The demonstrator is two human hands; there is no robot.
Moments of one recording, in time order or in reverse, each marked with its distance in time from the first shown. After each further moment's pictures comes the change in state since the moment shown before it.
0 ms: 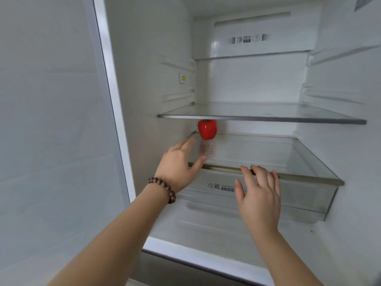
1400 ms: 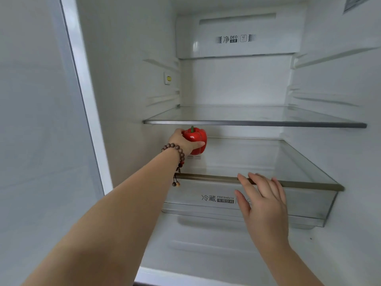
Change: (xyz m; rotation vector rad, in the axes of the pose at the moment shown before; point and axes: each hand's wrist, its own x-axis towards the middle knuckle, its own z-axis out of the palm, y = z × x) left_hand 0.123 -0.016 0.046 -0.559 -0.194 -0.455; right_hand 0.000 0.005 -0.008 0.022 -0.028 -0.032
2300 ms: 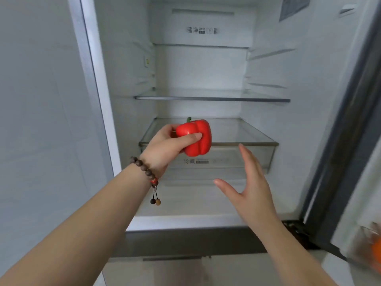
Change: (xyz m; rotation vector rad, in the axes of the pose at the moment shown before) left_hand -0.187 -0.003 -0.044 -0.552 -0.349 0.153; right_hand -0.046 -0.082 -0.138 0.362 -0.238 0.313
